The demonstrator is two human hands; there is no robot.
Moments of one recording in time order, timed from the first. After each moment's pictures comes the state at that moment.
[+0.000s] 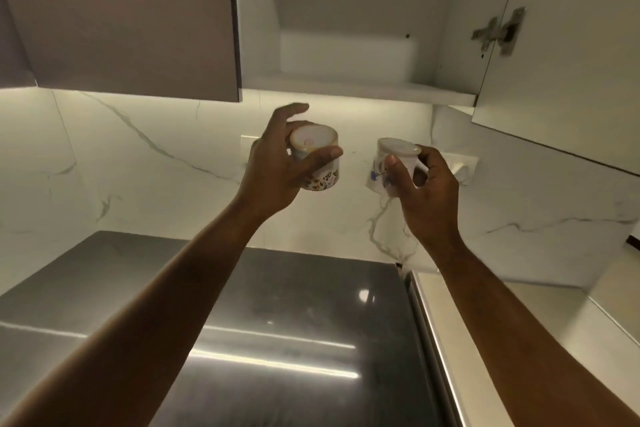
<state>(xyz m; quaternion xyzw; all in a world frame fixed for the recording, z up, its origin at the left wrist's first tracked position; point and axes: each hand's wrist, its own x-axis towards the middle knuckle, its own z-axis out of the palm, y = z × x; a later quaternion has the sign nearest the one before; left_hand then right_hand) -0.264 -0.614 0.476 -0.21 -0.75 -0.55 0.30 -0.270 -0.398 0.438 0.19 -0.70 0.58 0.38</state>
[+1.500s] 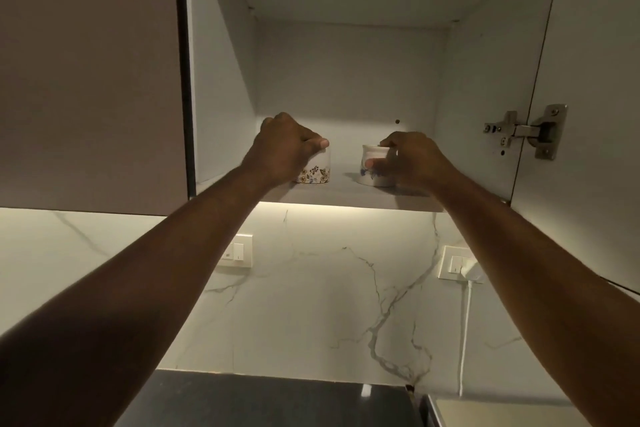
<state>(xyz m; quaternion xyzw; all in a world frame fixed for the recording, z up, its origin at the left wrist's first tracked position) -0.509 -0.614 0.614 -0.23 -0.86 -0.27 0.38 -0.485 -0.381 0.621 0.08 -0.93 0.20 0.30</state>
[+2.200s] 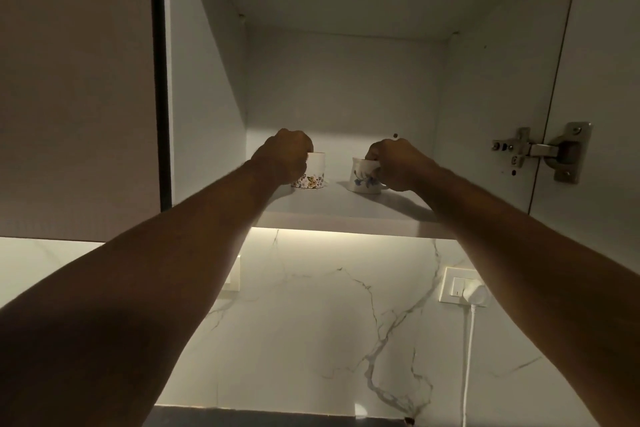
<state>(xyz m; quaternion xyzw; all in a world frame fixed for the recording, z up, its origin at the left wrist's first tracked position) -0.596 -0.597 0.632 -0.16 -0.92 -0.14 0.32 -0.554 -0.381 0.645 0.09 -0.96 -0.01 0.25</state>
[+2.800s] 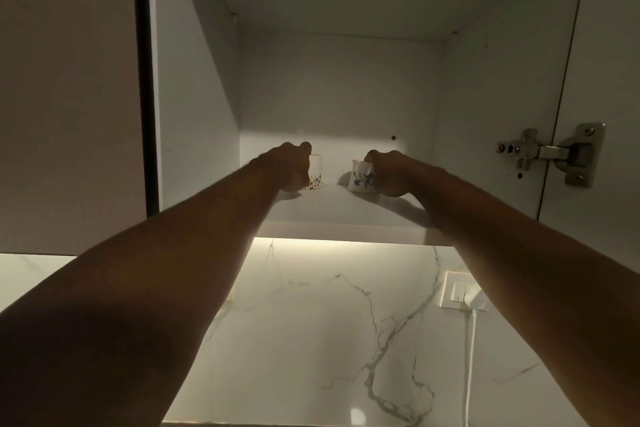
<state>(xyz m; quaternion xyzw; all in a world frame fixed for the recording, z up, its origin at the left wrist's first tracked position) -0.604 -0.585 0.634 -0.14 -0.97 -0.03 0.22 -0.587 -0.377 0.638 0.05 -0.98 -0.03 0.19</state>
